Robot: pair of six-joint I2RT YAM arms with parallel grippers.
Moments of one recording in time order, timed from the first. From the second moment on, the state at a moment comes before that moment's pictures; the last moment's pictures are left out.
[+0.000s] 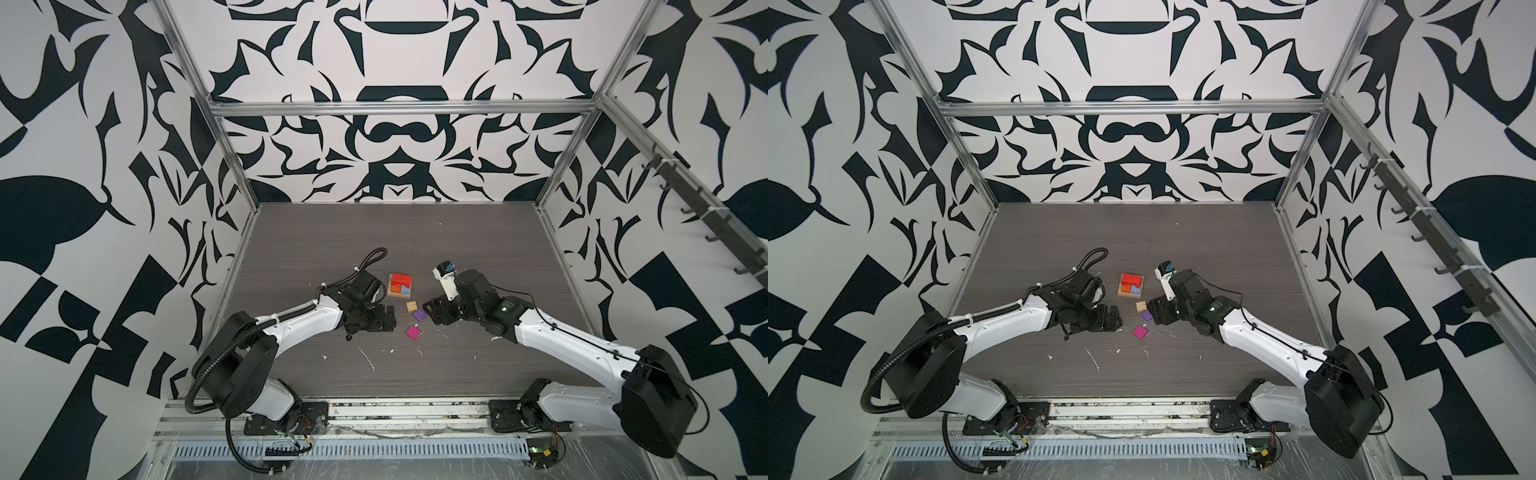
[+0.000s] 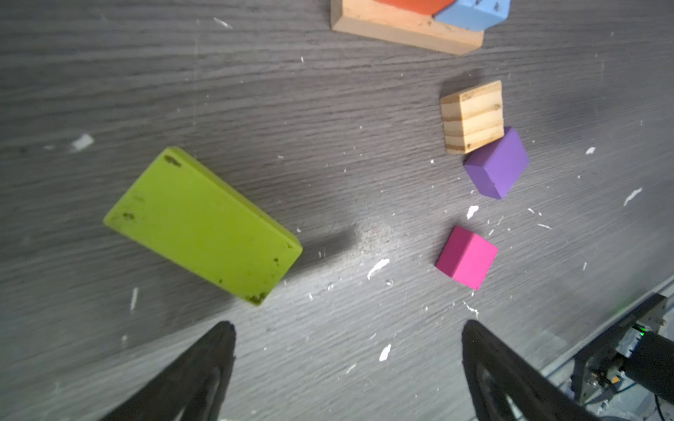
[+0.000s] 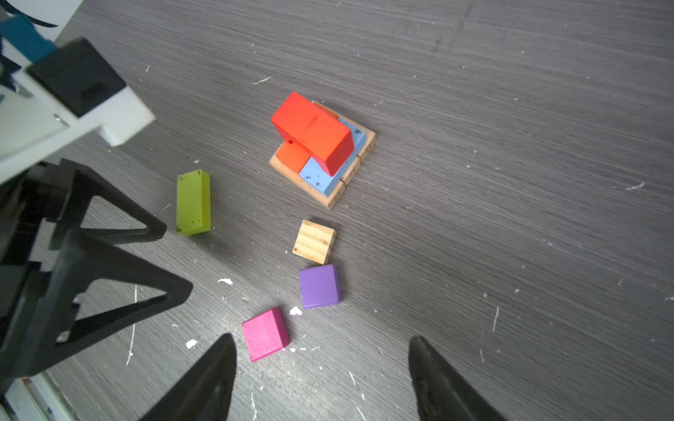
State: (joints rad) left arm -0.72 1.49 0.81 -0.46 0.21 -0.63; right arm 0.68 1.21 0.72 -0.29 -0.08 0.29
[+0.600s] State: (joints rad) left arm -0.73 1.58 0.84 -0.41 0.20 -0.64; right arm 0.68 1.21 0.72 -0.29 -0.07 0.29
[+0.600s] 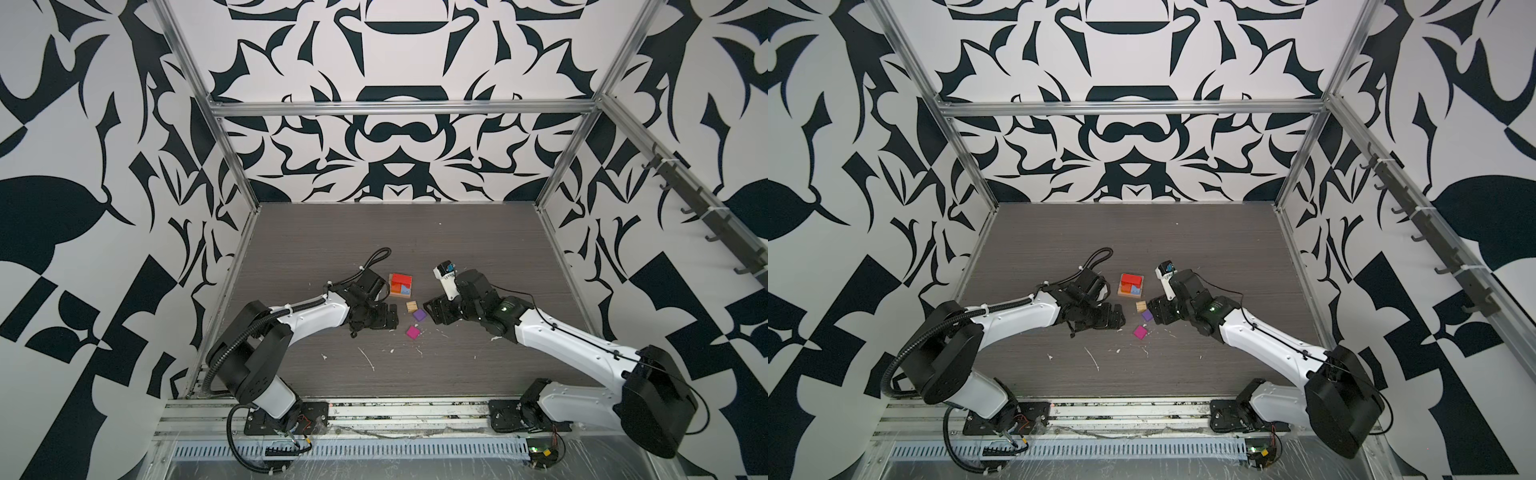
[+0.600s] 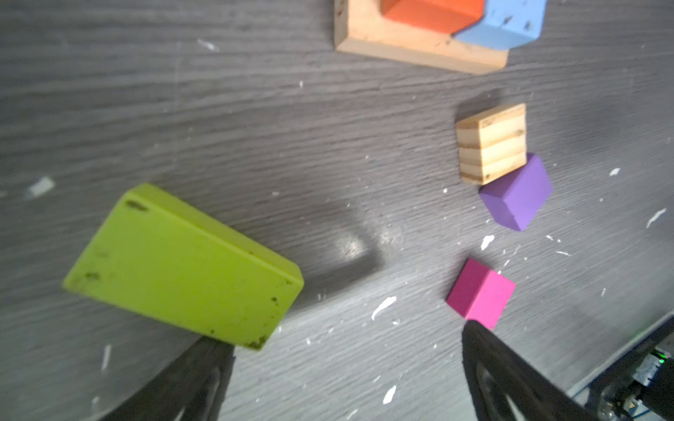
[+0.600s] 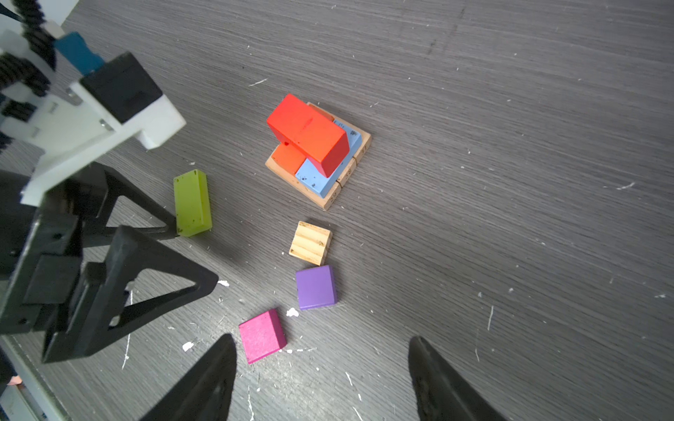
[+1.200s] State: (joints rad) left arm -0.76 1.65 0.96 -0.46 0.20 -0.63; right arm 0.68 1.20 0.72 -0.29 -0.06 0.29
